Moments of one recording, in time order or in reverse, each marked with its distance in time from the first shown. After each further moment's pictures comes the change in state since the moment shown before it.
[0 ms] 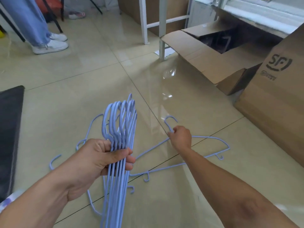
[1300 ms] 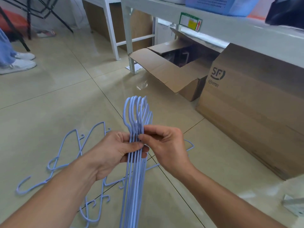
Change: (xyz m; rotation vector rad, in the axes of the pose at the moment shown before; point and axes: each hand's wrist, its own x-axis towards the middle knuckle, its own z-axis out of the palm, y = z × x) left_hand 0.018 0.034 0.104 0.057 -0.231 0.104; right_hand -0.149 -0.057 -0.171 0.771 -0.075 -0.463
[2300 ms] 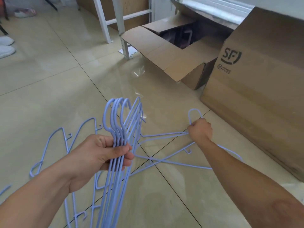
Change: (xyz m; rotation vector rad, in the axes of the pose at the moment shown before) left_hand 0.054 -0.013 -0.029 0.058 0.063 -0.147; right_hand 0.120 0.214 -0.136 -0.942 0.387 0.703
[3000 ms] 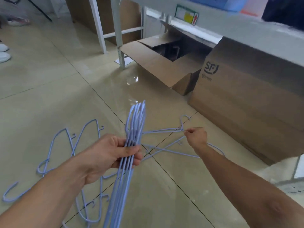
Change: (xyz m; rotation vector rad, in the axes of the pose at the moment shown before) left_hand -0.054 -0.005 -0.009 0.037 -0.195 0.051; right_hand -0.085 0.020 -0.037 0.273 0.006 -0.049
